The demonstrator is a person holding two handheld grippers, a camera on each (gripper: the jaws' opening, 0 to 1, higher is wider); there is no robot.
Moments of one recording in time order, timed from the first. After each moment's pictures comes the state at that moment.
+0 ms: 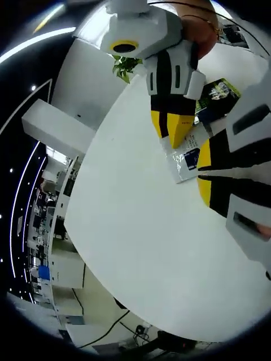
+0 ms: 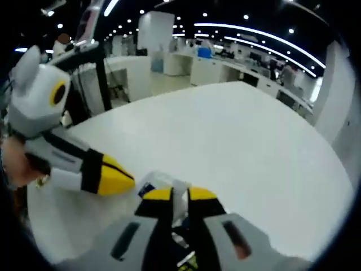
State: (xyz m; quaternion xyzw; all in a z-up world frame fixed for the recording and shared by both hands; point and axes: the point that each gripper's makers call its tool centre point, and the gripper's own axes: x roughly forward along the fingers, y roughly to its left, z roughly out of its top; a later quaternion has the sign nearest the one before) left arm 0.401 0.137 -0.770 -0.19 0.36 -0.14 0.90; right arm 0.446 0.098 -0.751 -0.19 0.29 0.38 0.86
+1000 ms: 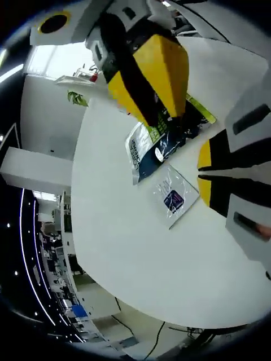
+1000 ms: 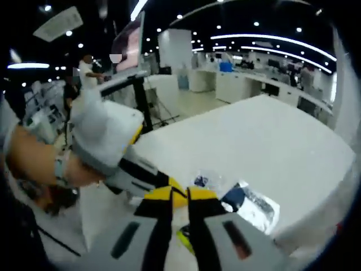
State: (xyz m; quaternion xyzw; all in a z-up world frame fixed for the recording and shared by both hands) left arm 0.361 0.103 -0.777 -0.02 0.38 -0.22 0.90; right arm 0.338 0.083 -0.687 -0.12 0.25 0.49 0.82
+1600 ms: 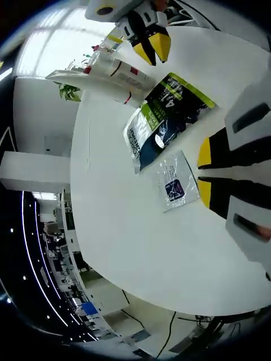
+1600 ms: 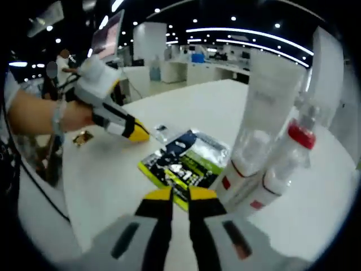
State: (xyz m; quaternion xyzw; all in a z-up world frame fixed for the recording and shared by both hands) left arm 0.365 0.109 -0.772 0.03 0.38 -0.20 0.90; right arm 0.330 -0.042 -0.728 -0.14 0.29 0.36 0.87
